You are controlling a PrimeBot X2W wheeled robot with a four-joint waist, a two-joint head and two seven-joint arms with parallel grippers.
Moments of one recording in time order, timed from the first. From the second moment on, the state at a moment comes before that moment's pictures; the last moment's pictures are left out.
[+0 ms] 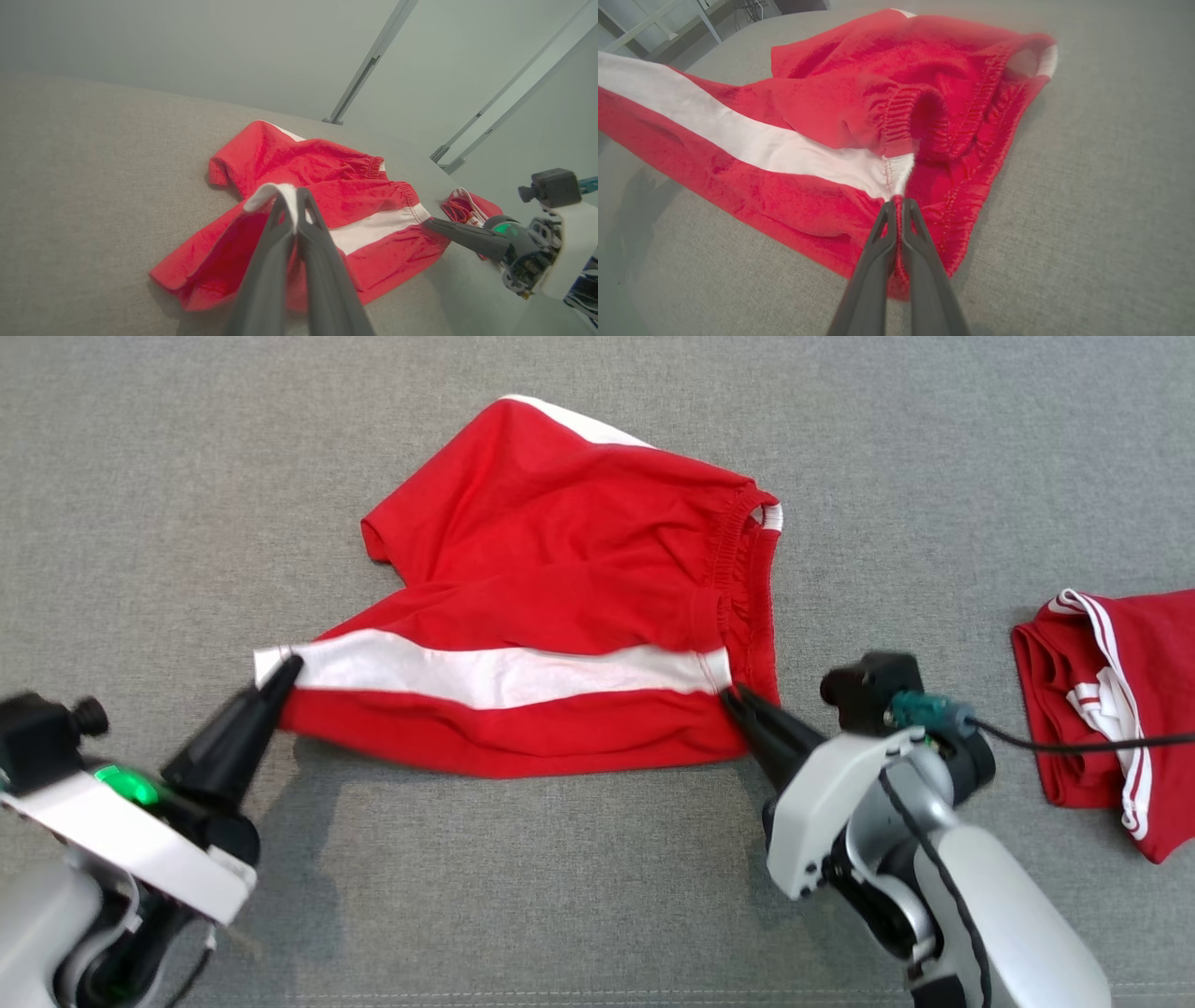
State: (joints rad) left arm -0.45 0.82 -0.75 0.02 -1.26 -0.13 -0.25; right arm -0.43 -0.06 0.39 0.21 0.34 0.13 0.29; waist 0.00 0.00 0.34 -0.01
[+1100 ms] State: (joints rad) left arm -0.25 0.68 -0.64 0.03 -1.14 -0.13 -0.25; right arm -0.23 -0.06 0.33 0.09 0.34 0.13 0.32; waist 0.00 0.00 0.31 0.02
